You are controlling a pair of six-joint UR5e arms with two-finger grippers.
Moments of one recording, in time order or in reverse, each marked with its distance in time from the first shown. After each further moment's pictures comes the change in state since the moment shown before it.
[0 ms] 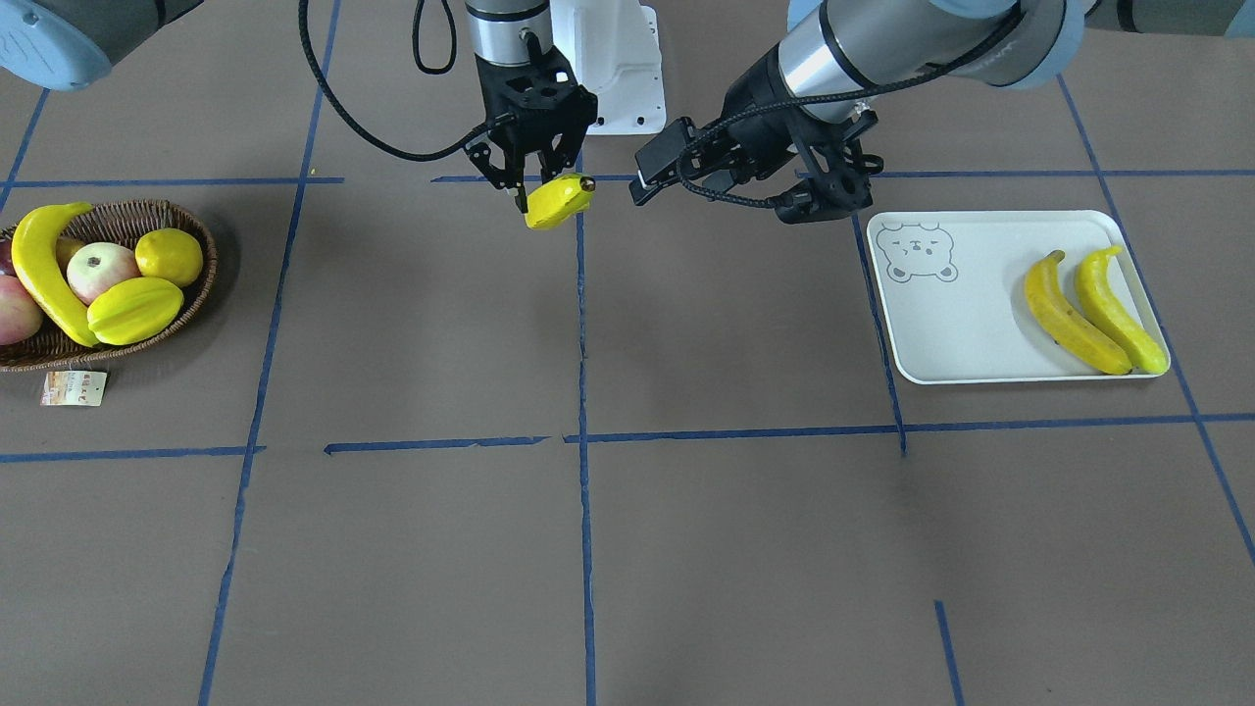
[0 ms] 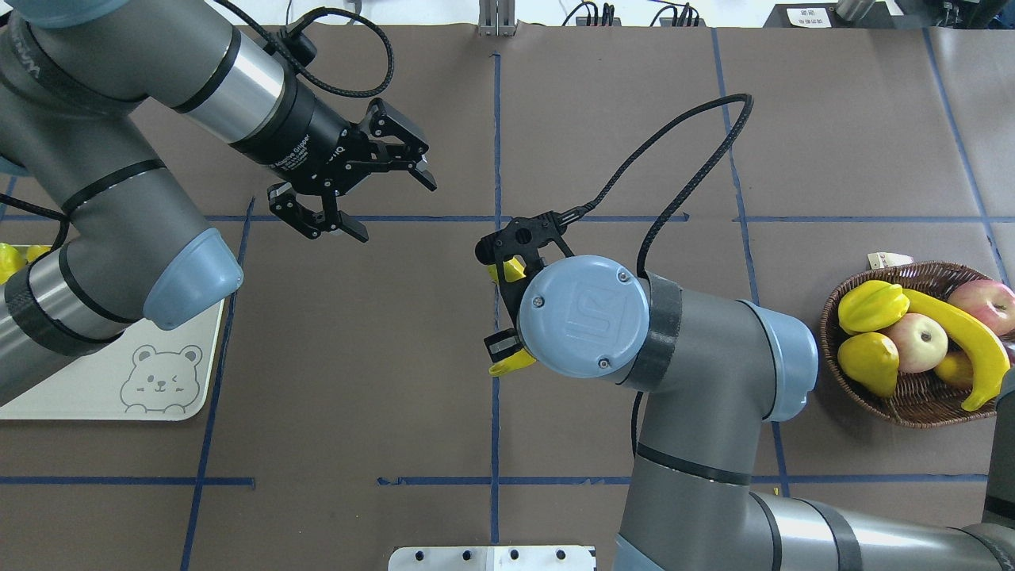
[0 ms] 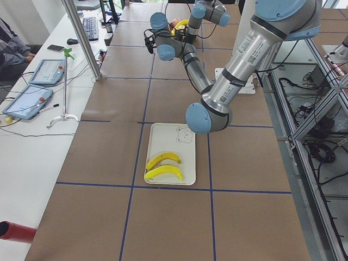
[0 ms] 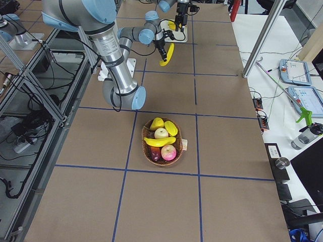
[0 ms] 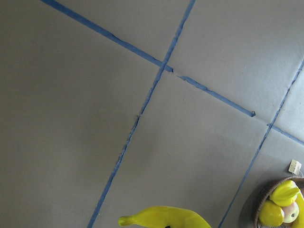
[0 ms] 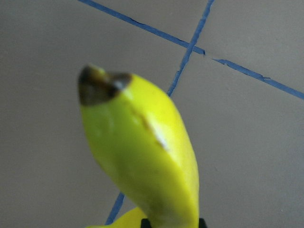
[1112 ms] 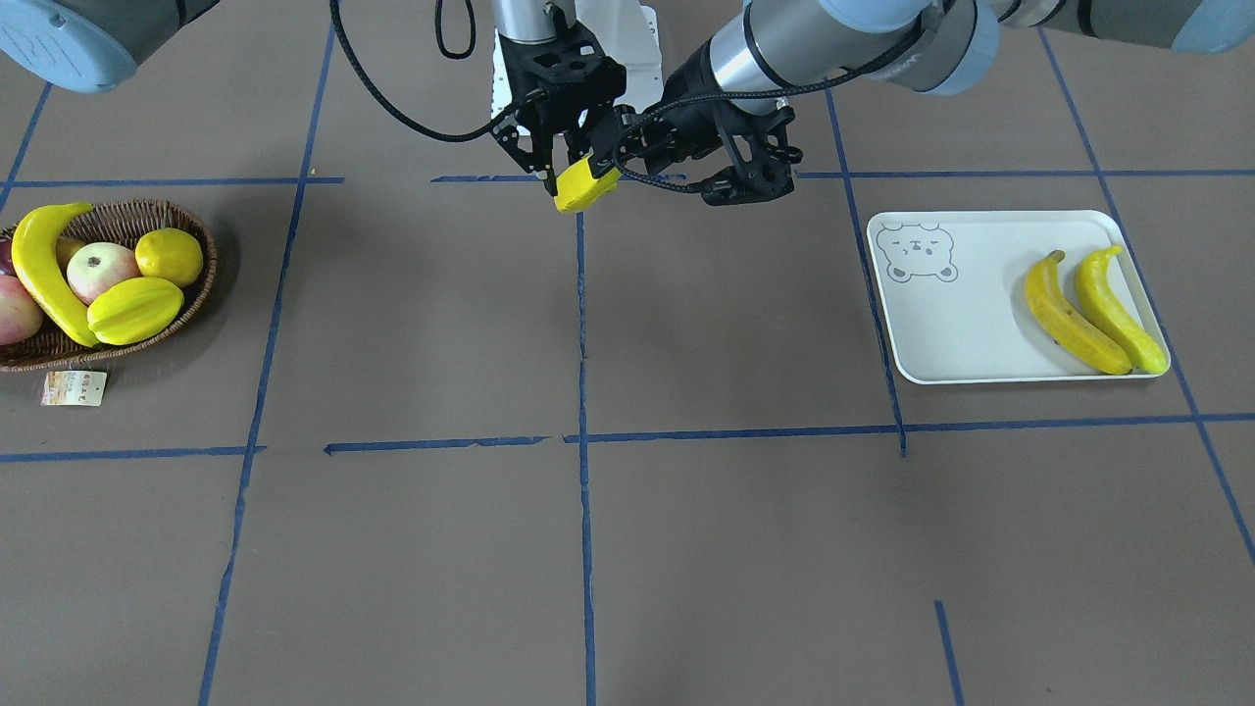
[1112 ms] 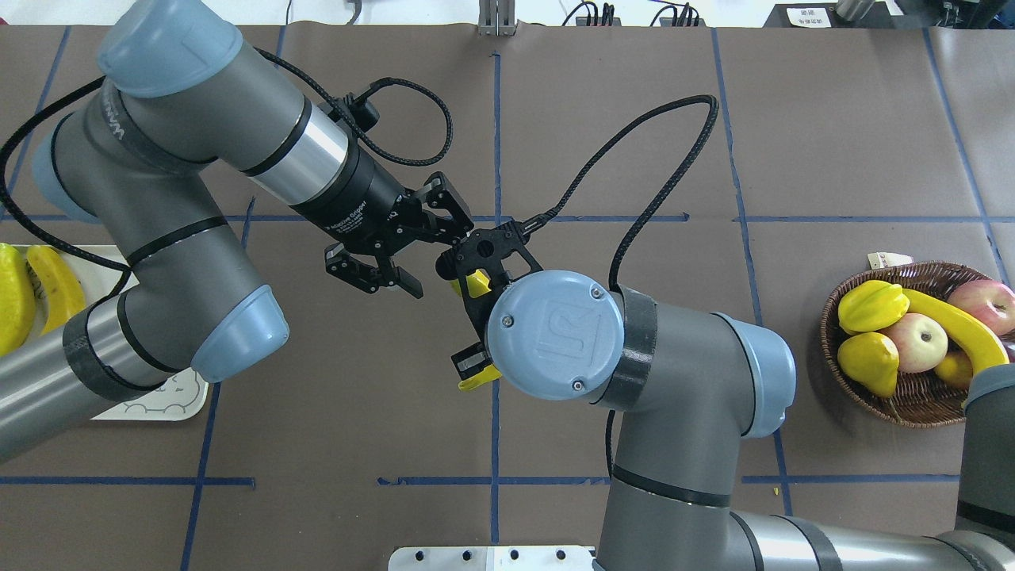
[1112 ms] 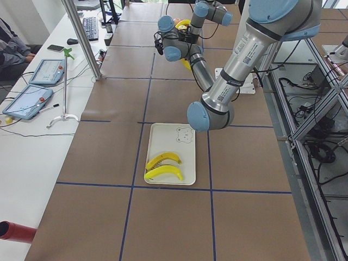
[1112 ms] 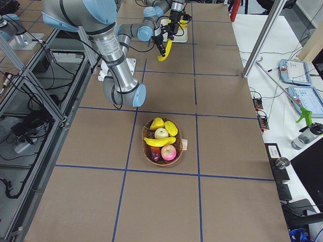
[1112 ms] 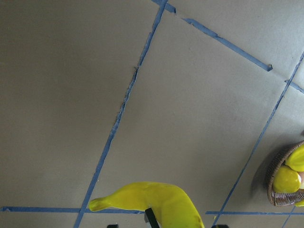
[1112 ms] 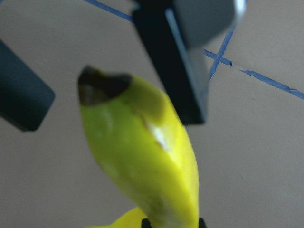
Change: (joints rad) left arm 0.103 -0.009 0.003 -0.011 0.005 -0.059; right arm -0.019 0.028 -0.002 0.030 -0.003 -0.007
